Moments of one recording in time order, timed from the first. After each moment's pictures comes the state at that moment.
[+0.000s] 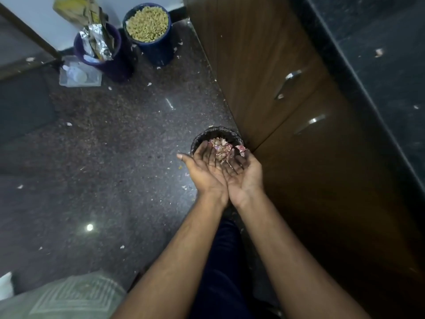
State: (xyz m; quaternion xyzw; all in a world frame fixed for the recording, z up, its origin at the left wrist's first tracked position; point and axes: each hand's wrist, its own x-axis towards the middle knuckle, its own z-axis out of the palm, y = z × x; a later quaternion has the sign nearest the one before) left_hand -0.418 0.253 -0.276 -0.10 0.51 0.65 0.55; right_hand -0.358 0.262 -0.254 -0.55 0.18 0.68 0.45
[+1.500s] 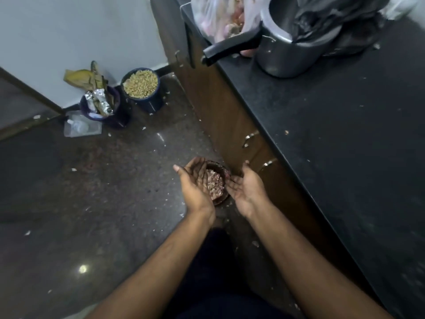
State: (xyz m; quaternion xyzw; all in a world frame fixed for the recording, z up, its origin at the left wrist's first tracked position) left_hand -0.421 0.277 -0.103 0.03 0.56 0.60 0.57; right_hand -0.327 0.294 -0.086 -0.63 0.05 0.66 0.40
